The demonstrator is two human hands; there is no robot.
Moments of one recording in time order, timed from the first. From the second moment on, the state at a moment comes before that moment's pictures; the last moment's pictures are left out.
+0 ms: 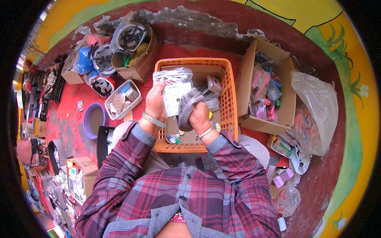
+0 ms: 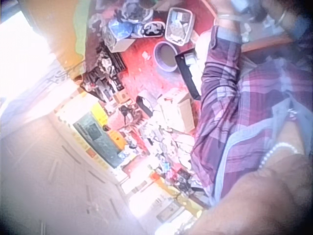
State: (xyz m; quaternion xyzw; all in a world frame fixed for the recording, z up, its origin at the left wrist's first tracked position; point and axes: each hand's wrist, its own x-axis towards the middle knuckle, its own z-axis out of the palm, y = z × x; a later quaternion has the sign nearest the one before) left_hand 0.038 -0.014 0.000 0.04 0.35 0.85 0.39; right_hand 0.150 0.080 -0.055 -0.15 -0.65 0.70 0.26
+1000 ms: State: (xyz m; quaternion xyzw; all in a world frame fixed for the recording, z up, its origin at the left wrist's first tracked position) left_hand 0.062 0.012 0.003 0.12 0.24 0.89 0.38; right_hand 0.138 0.107 -0.036 -0.18 -0.24 0.90 0.32
